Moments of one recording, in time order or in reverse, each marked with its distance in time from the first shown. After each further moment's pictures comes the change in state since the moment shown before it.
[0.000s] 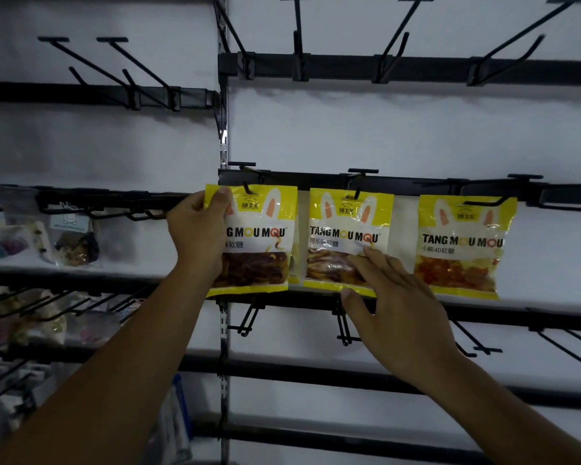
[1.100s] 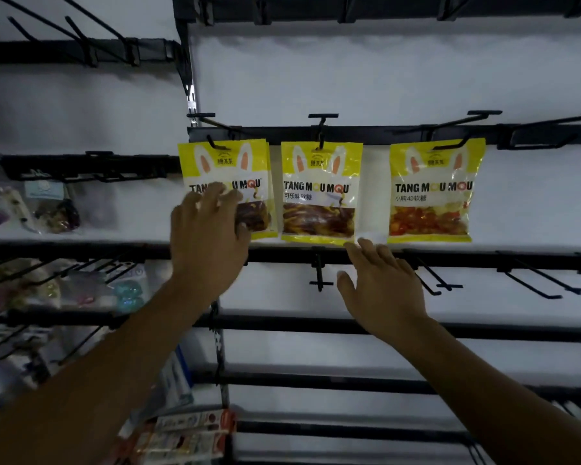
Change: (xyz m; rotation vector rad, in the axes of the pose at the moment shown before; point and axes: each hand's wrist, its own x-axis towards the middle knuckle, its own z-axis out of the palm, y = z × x) left_hand -0.080 -0.025 -0.021 1.183 -0.289 0.814; right_hand -0.022 0.044 0.040 -0.171 -0.148 0.073
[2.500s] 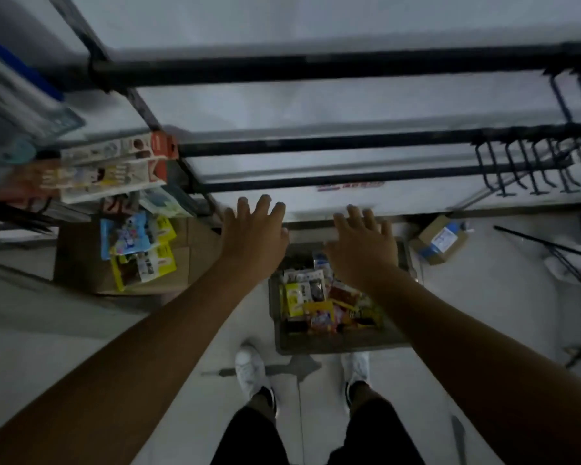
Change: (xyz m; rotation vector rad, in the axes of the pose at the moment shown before) left_hand -0.422 0.074 0.211 -0.016 -1.295 0.117; right_hand -0.256 0.036 0.350 0.061 -0.927 0.189
